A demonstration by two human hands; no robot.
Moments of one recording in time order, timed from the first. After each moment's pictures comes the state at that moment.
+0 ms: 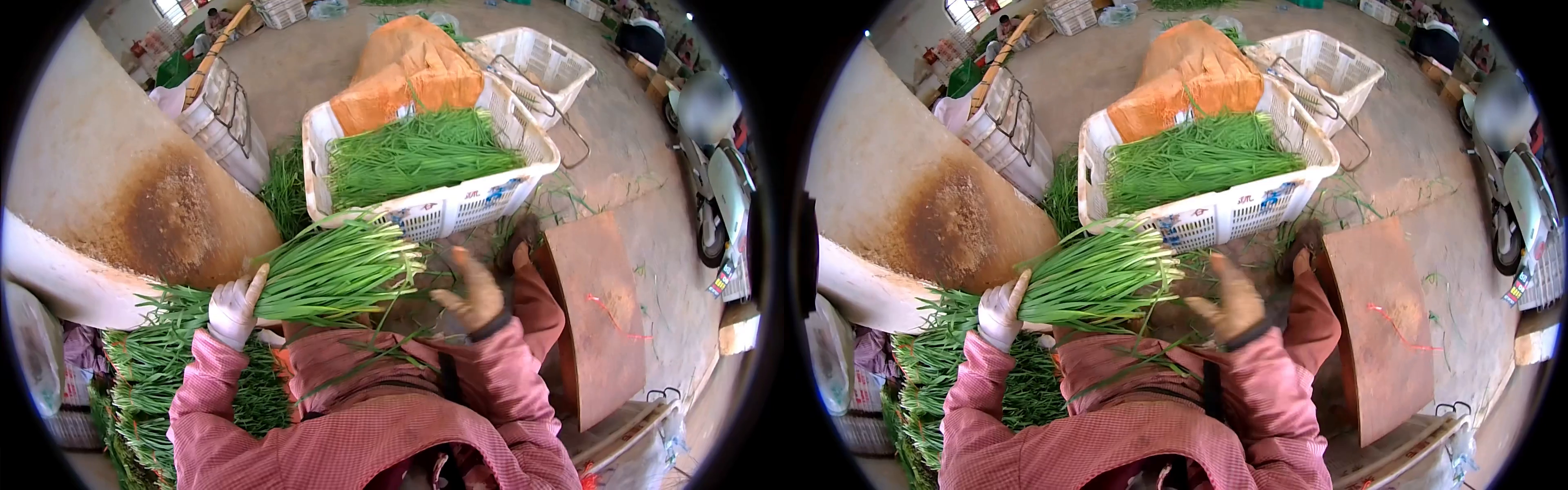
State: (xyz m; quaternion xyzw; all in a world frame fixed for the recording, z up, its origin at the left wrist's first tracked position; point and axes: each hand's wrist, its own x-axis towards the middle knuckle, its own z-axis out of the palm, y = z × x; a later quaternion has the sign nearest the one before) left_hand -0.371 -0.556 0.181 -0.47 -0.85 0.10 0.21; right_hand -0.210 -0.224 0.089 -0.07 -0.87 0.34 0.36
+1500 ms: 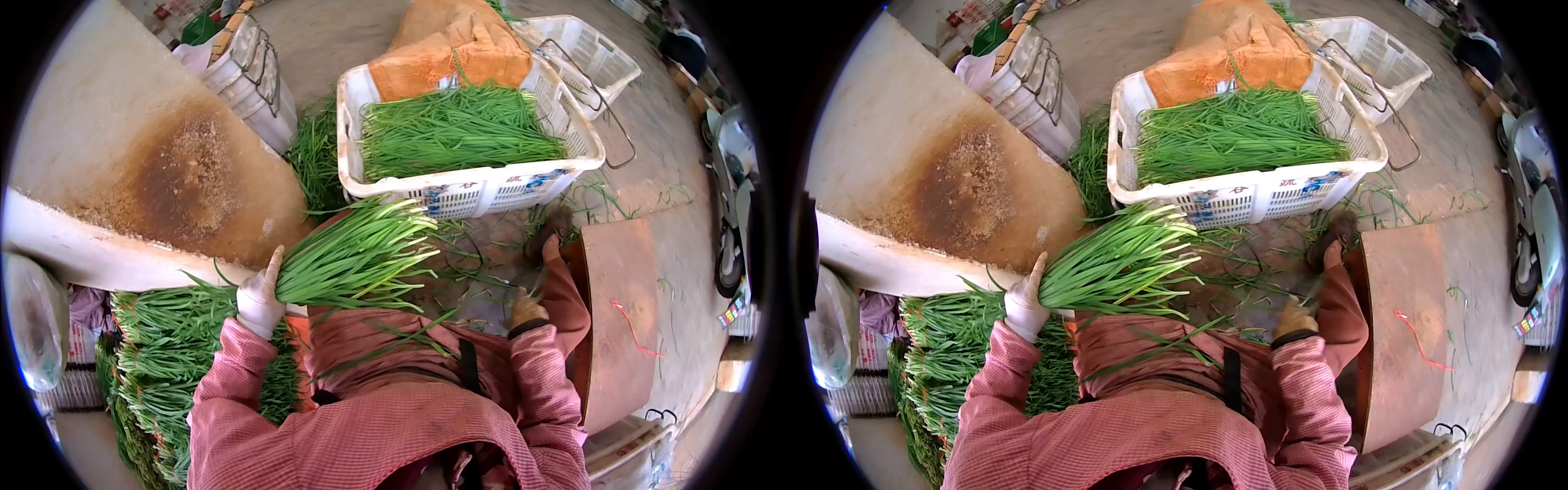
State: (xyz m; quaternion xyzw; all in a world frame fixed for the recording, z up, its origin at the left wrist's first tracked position) left_hand -0.362 -0.577 0.126 -0.33 -0.93 -0.04 0.14; right_hand -0.172 -0.201 0.018 -0.26 -0.95 0.13 -0.14
